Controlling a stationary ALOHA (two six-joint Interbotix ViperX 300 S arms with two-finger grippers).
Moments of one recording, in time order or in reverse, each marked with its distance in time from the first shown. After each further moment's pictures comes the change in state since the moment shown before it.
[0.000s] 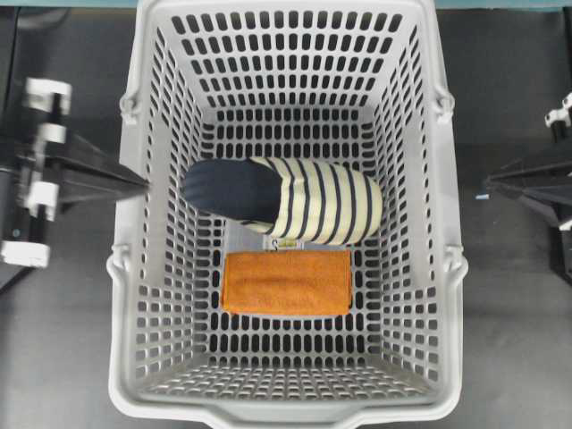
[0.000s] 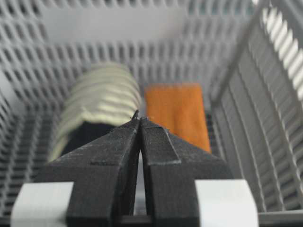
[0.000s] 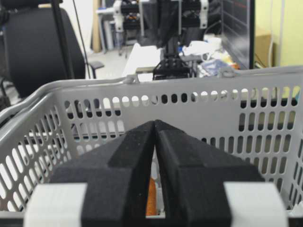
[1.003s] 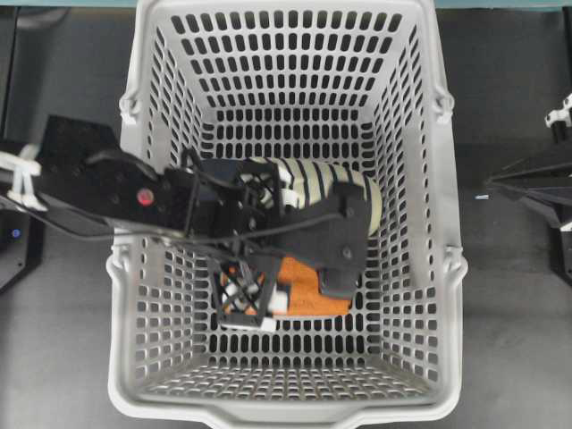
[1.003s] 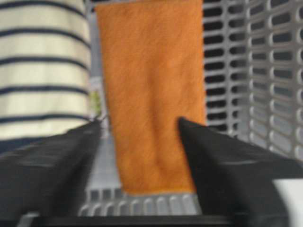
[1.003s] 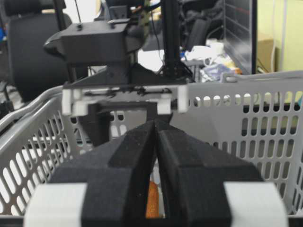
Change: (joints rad) left arm -0.084 0.831 -0.729 0.000 0.672 -0.002; right arm 0.006 0.000 0.000 0.002 -0.014 0.000
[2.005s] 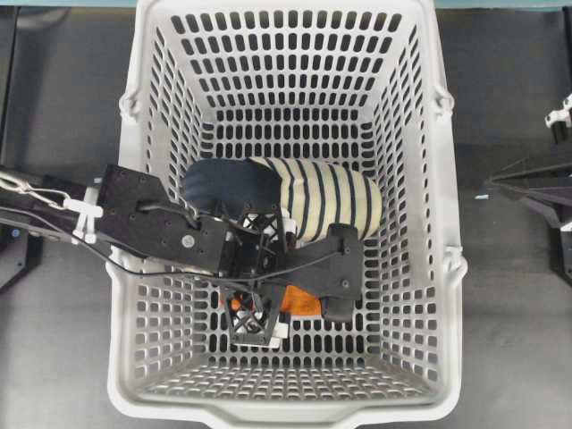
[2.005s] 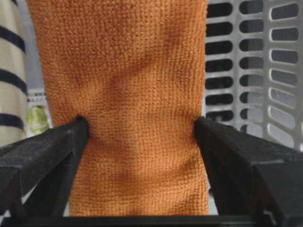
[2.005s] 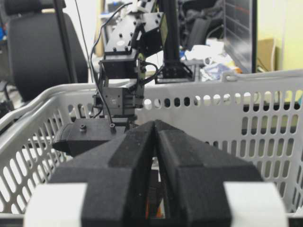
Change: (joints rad) left arm -0.018 0.103 0.155 0.002 -0.181 -0.061; right arm 0.000 -0.003 0.003 0.000 0.002 0.002
